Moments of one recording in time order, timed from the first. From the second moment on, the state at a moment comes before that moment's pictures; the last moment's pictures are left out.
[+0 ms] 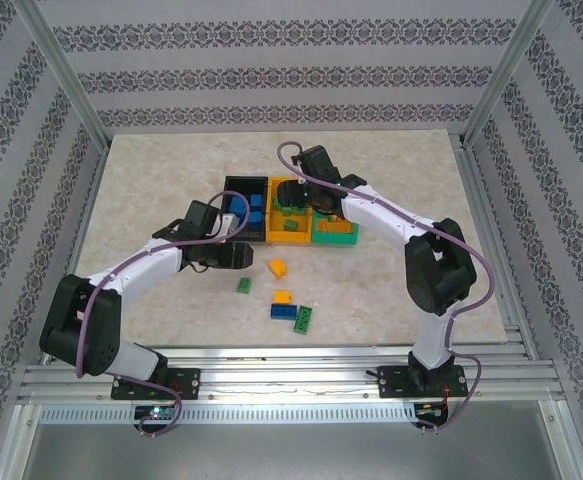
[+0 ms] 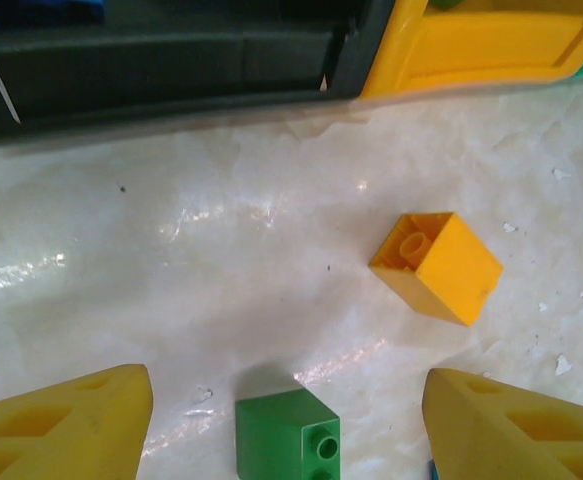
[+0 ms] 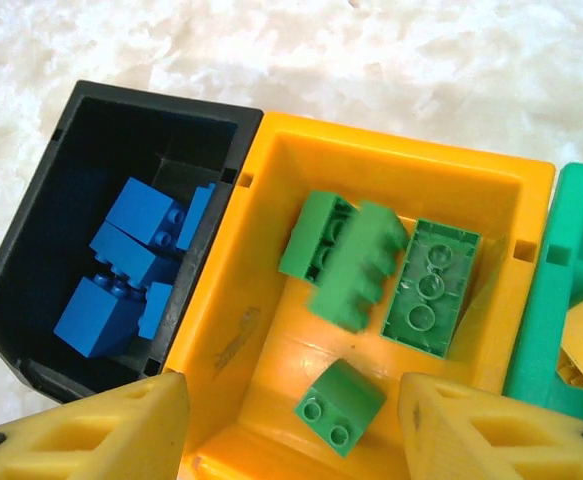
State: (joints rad) left arm -0.34 1.44 0.85 -0.46 0.32 -0.30; right arm 0.55 1.89 1.49 -0.39 -0.06 0.39
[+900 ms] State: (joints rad) left arm -0.54 1.61 0.89 -0.59 0.14 -0.30; right arm 0.55 1.65 1.15 -0.33 -0.02 0.41
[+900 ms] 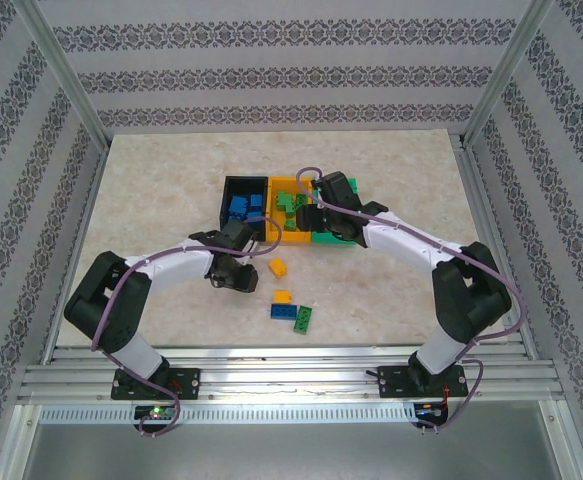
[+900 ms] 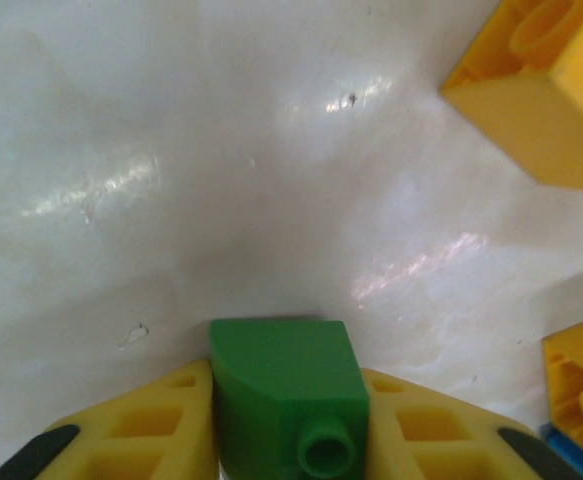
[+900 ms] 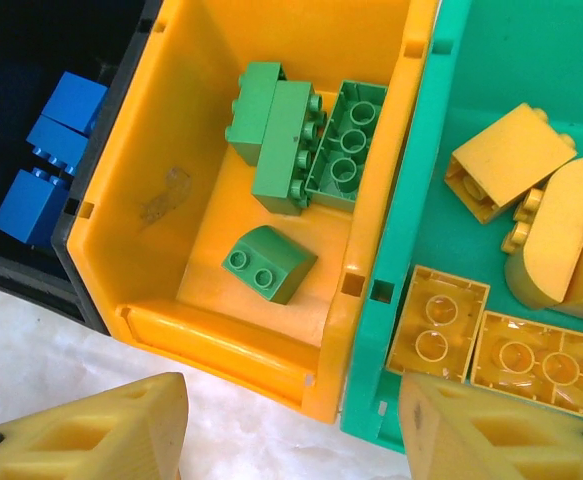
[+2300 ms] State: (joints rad) left arm -0.47 1.96 1.61 -0.65 0.18 -0.21; right arm 0.53 1.28 0.82 -0.35 -0.02 0.46
